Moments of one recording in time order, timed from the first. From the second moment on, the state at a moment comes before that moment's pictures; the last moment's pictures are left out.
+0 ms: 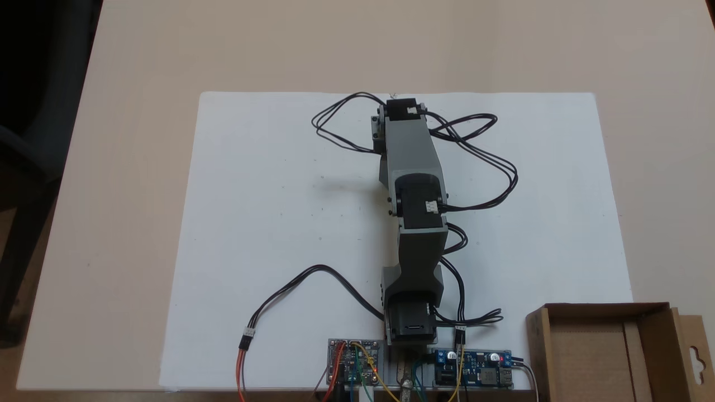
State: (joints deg) arm -3.6 76.2 72.6 67.0 15.1
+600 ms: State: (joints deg) arm 18.9 76.6 26.2 97.3 12.9
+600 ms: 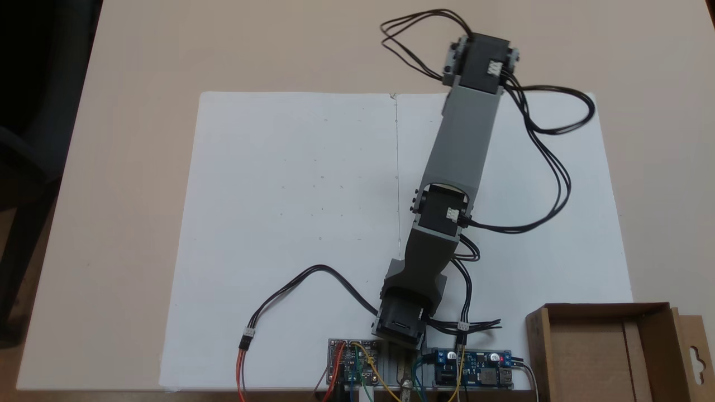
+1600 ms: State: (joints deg) arm 98.6 77.2 26.2 97.4 -15.4
